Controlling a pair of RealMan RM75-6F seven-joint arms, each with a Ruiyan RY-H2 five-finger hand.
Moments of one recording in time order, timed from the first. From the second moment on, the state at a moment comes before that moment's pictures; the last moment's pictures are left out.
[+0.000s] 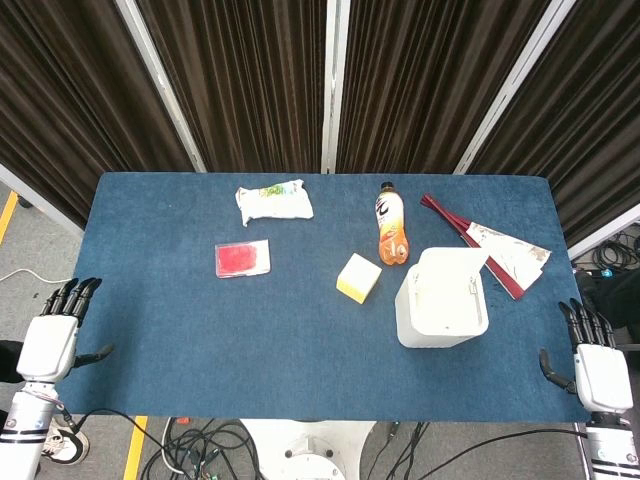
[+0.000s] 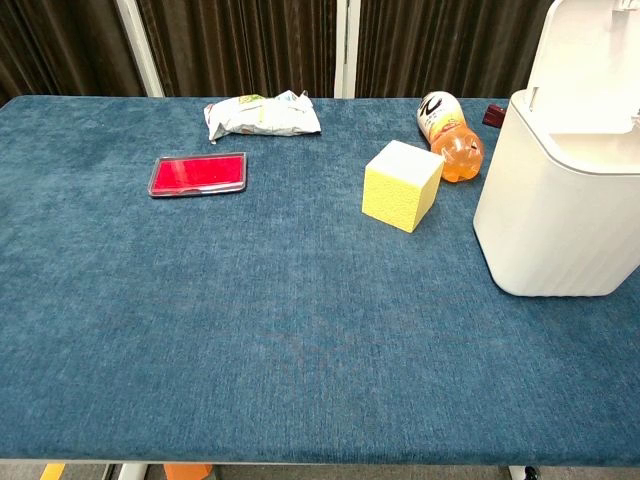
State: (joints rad) left arm -0.13 -1.26 -0.05 -1.51 1.50 1.47 0.02; right arm 0.02 -1.29 0.07 -1.38 -1.47 1.50 0.11
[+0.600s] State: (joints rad) left arm -0.14 -1.27 -0.04 -1.50 1.51 1.47 0.03; right arm 0.05 -1.18 0.08 -1.50 -1.53 1.51 0.09
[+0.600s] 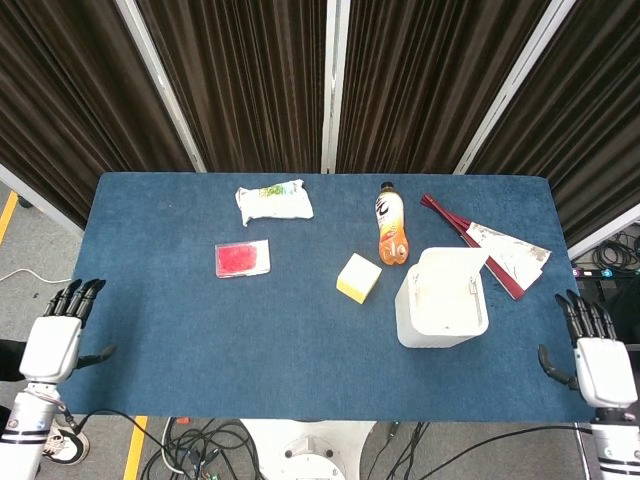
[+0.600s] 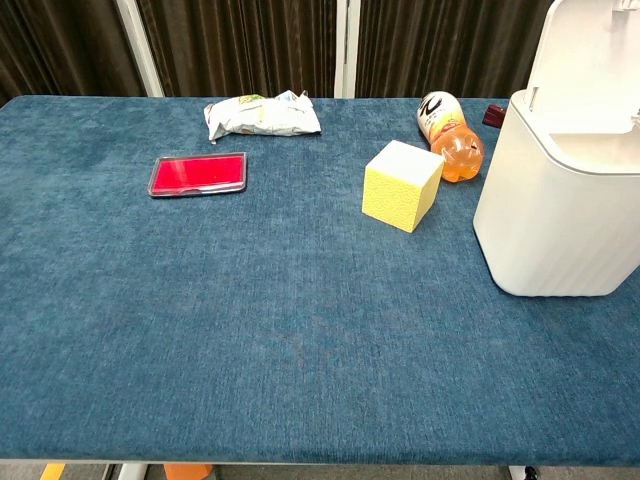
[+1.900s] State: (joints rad) left arm -0.13 -1.28 -0.04 -1.46 1.50 1.46 -0.01; right arm 0.82 -0.77 0.34 -1.95 -0.64 0.69 -0.03
